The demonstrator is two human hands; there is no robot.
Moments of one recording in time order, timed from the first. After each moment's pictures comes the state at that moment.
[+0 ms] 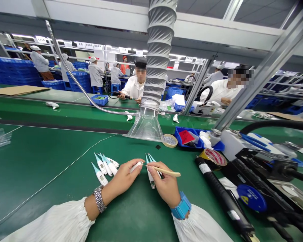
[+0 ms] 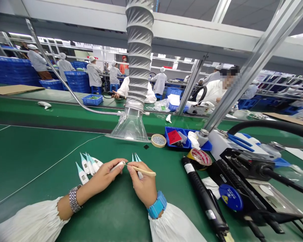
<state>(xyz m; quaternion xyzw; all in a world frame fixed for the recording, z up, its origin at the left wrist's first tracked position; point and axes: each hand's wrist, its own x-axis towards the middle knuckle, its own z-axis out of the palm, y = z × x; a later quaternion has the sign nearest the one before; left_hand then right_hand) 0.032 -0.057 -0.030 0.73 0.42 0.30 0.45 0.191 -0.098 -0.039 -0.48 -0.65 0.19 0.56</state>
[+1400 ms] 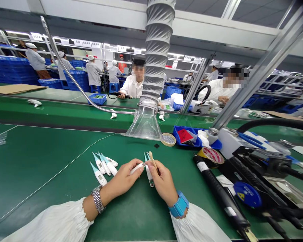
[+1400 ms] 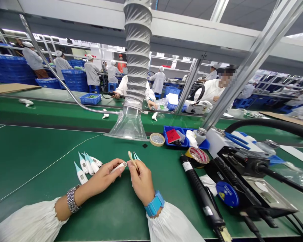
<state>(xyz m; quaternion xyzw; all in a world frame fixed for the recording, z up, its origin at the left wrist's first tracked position) 0.033 -0.061 -0.029 0.74 0.37 0.29 0.48 0.187 -0.097 -0.038 -0.55 -0.59 0.29 0.51</state>
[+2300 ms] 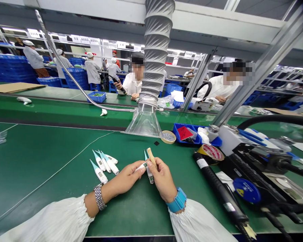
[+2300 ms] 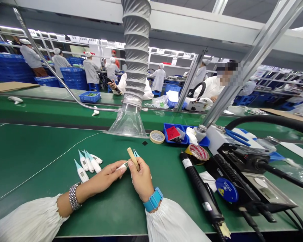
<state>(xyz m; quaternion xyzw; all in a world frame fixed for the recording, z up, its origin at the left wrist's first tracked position) 0.036 -0.064 -0.030 0.72 0.30 0.25 0.56 0.182 -0.097 -0.043 -0.55 -0.47 0.43 0.54</state>
